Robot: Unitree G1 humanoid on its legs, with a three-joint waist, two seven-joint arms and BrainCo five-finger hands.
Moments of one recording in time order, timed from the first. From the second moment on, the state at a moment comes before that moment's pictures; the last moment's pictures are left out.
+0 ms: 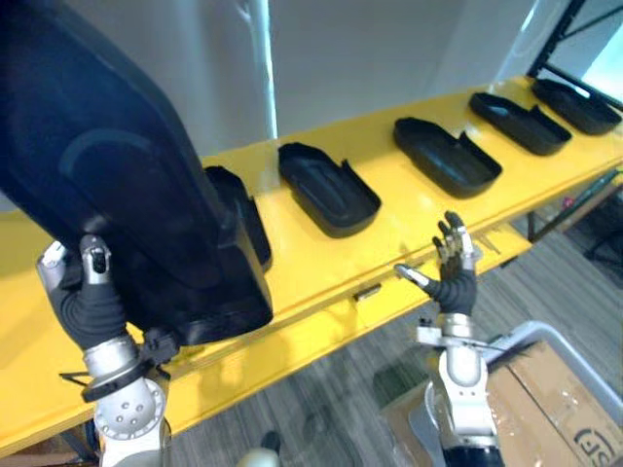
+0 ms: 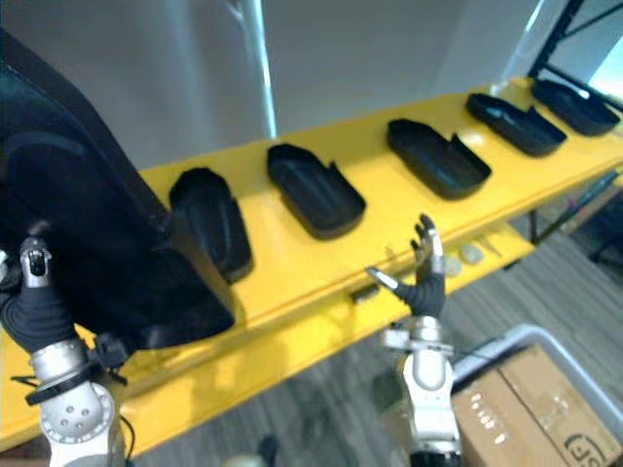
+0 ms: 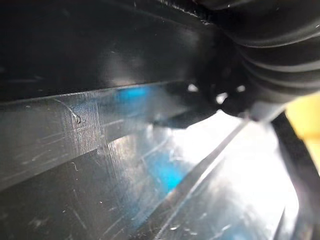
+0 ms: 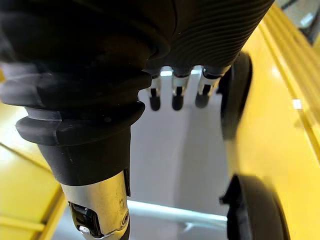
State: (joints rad) left arm 0.16 0.11 0.19 -0.56 0.12 -0.35 0.37; right arm -0.03 -0.01 -0.04 -0.10 -0.01 -0.36 -0.13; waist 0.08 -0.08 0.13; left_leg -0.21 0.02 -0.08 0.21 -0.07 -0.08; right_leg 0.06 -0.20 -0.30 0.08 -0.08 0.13
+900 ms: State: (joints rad) left arm 0.02 0.15 0.17 -0.43 0.12 -0.37 0.35; right arm -0.16 -0.09 -0.07 -0.17 -0.09 -0.36 -0.17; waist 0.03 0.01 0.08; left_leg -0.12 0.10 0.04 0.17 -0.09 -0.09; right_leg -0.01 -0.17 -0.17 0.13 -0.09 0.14
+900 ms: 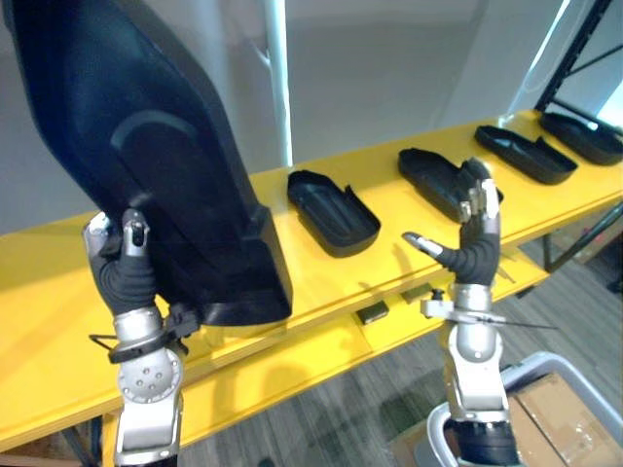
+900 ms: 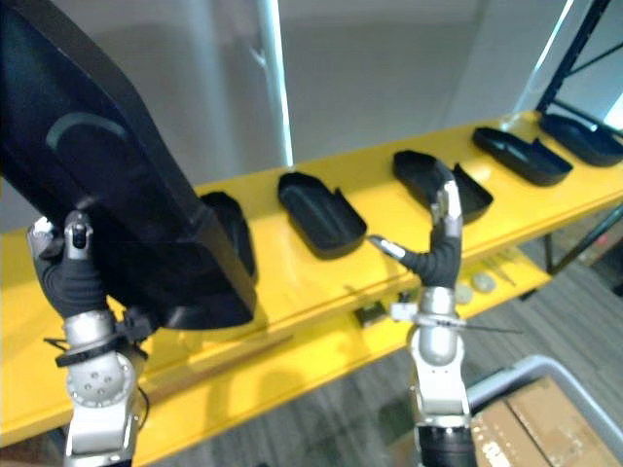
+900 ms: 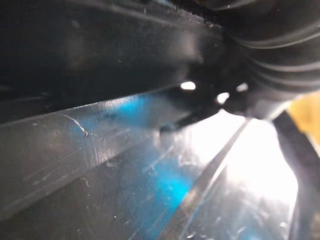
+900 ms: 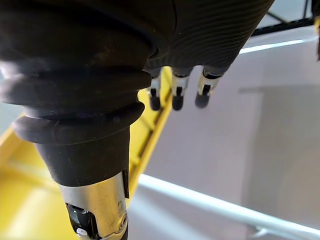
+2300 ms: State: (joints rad) left arm 0.08 0.12 0.00 -0.39 0.05 -0.32 0.24; right arm -0.01 -0.02 -0.06 -0.34 -0.05 -0.37 -0.11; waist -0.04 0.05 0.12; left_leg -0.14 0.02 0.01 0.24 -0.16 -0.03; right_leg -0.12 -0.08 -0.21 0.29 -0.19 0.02
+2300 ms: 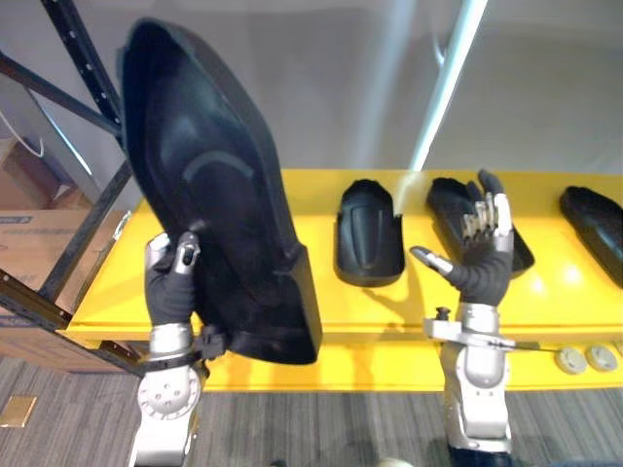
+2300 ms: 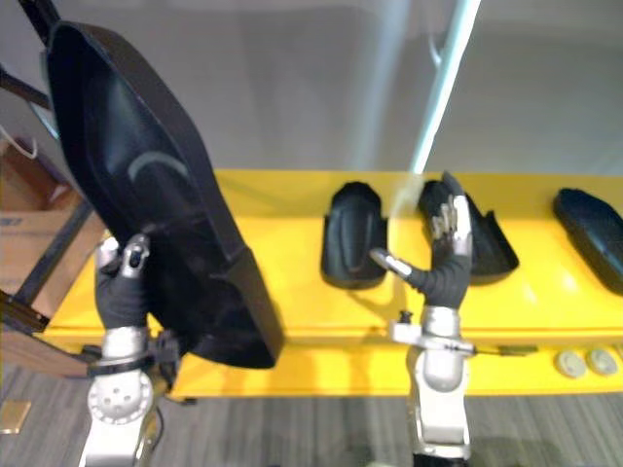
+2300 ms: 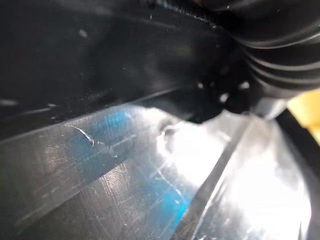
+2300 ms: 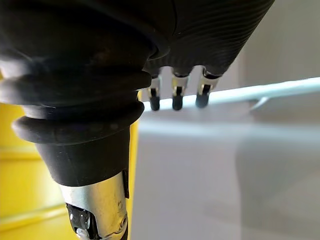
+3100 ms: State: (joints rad) left arm 0.00 0.21 0.12 -0.33 0.08 -0.31 0.29; right arm 0.01 -0.02 -0.44 -0.52 -0.27 -0.35 -0.26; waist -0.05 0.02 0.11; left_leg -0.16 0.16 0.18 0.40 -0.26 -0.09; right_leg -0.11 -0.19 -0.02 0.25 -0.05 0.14
